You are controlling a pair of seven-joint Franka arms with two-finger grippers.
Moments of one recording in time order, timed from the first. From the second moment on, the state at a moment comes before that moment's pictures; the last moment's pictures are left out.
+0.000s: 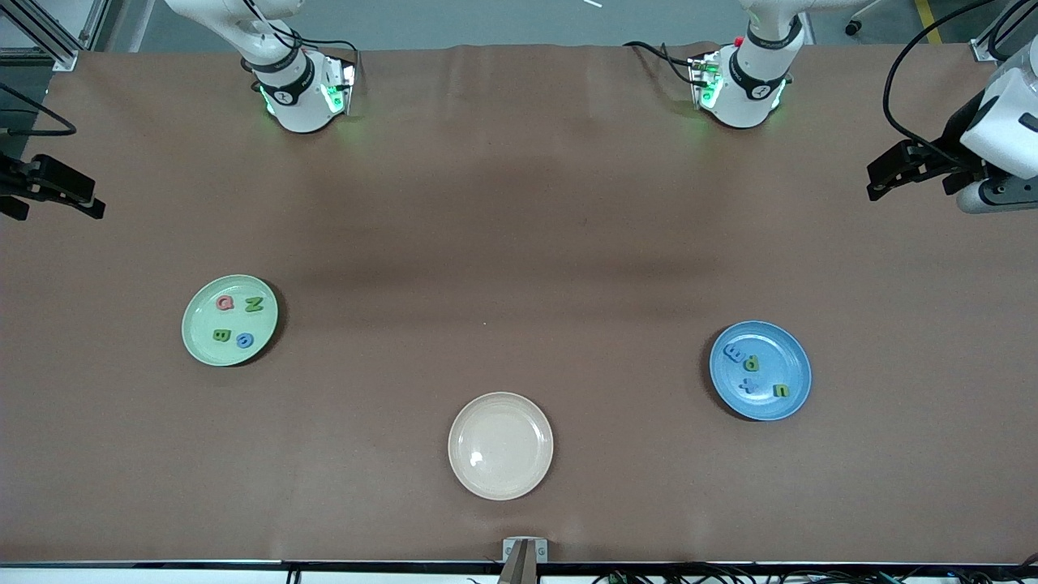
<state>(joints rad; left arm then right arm) 0.05 -0.04 -0.15 -1.58 0.03 1.48 -0.15 0.00 0.06 -0.05 -1.40 0.01 1.42 -0.05</state>
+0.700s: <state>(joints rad) 0.05 -0.04 -0.15 -1.58 0.00 1.48 -0.15 0.00 0.06 -0.05 -1.39 0.01 1.42 -0.05</state>
